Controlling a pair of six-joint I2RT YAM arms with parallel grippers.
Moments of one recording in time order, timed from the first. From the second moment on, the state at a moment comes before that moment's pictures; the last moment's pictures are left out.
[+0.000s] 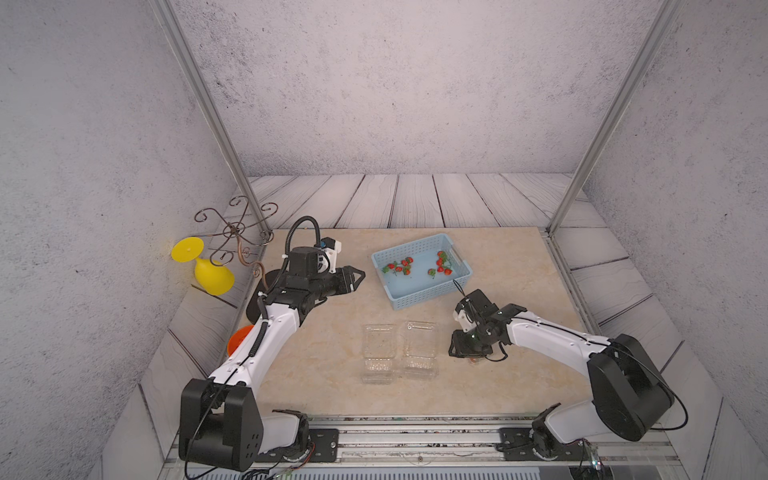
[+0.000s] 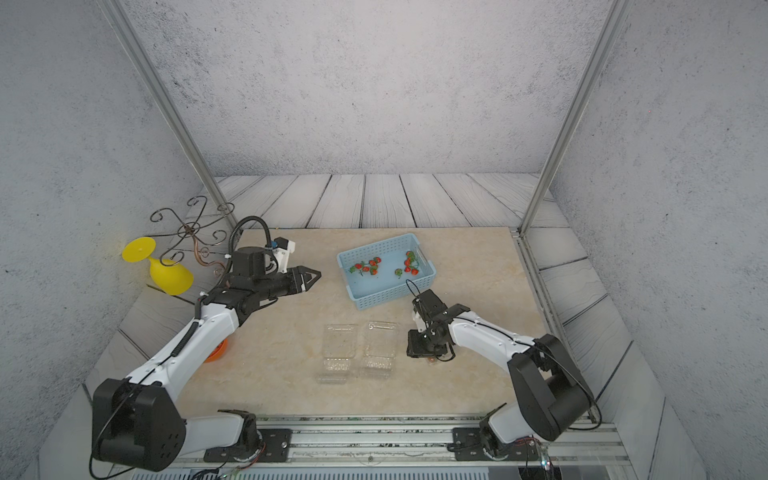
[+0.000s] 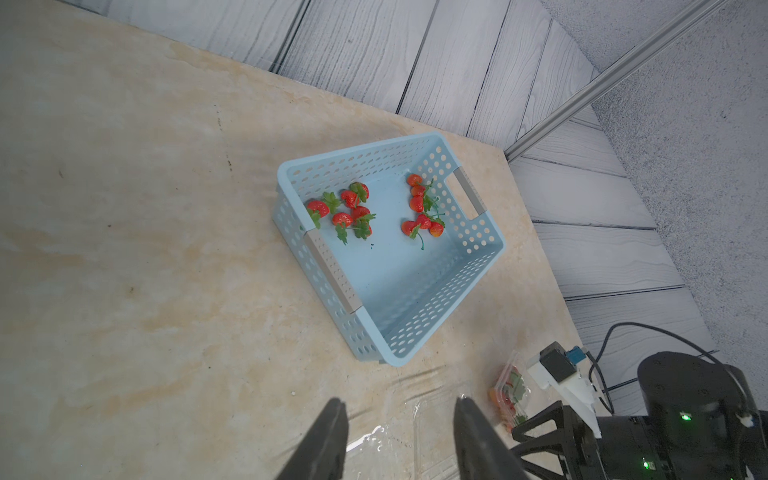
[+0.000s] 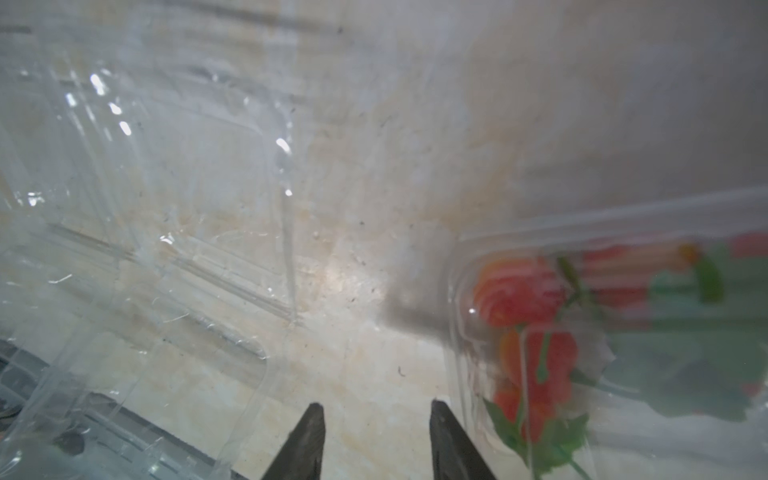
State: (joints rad) left arm -0.18 1.30 0.97 -0.25 0.54 -0.39; right arm 0.54 1.46 0.82 -0.66 -0.26 0.45
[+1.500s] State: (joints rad) left arm -0.38 1.32 1.02 -0.44 0.34 -0.10; right arm 0.44 2.51 2.35 -0.89 -0.27 0.16
